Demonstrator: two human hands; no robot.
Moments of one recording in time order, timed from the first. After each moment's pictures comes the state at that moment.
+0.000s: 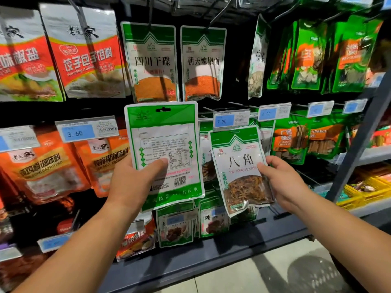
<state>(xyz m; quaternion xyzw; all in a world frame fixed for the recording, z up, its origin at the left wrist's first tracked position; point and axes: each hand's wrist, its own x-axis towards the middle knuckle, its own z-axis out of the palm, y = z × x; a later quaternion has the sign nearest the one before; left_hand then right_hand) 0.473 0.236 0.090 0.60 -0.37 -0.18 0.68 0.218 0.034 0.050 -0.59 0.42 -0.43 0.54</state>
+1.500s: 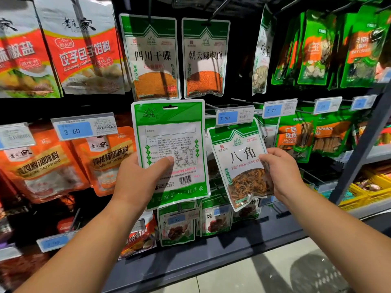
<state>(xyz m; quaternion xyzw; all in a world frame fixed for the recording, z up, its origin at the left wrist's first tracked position) 0.467 0.228 0.091 0.57 -0.39 -0.21 0.69 0.239 0.038 0.065 -0.56 0.43 -0.50 0.50</state>
